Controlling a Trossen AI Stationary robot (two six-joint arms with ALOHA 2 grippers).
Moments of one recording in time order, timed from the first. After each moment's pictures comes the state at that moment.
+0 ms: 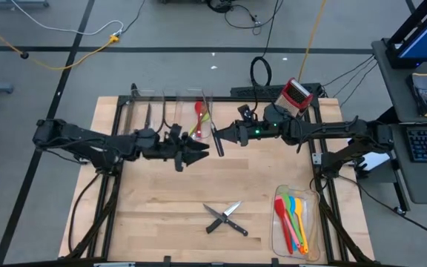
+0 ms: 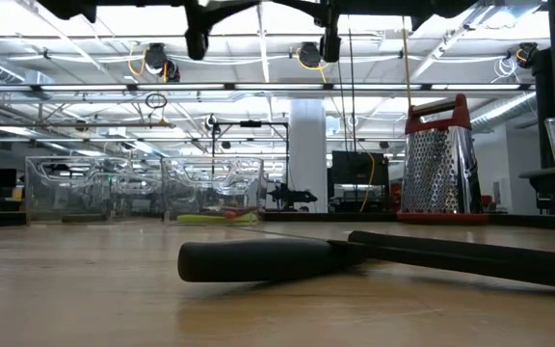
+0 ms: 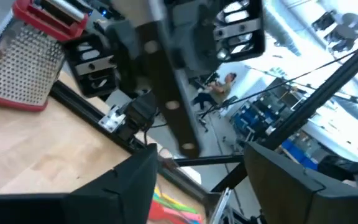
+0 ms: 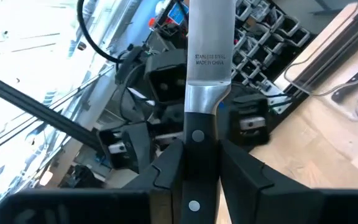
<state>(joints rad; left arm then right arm) -0.06 1.24 0.71 0.61 -0.04 -0.70 -0.17 1.39 0.99 0.44 -0.29 0.97</state>
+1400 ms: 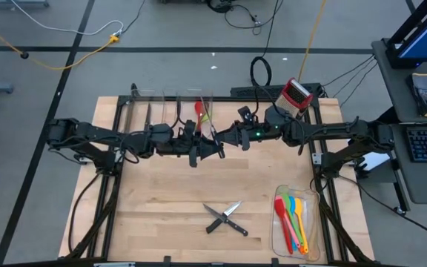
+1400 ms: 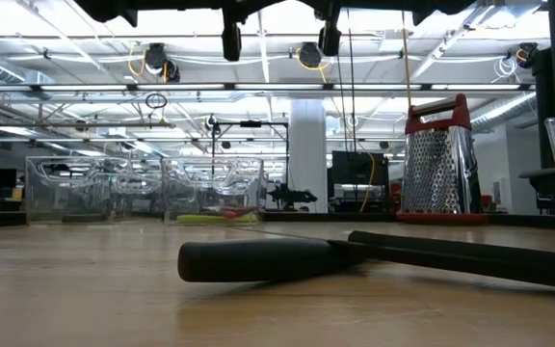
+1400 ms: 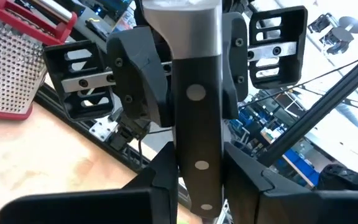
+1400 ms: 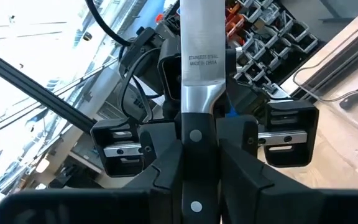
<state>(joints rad) 0.00 1.42 0.86 0.65 0.03 -0.71 -0.14 1.39 0.99 0.45 -0.29 0.91</state>
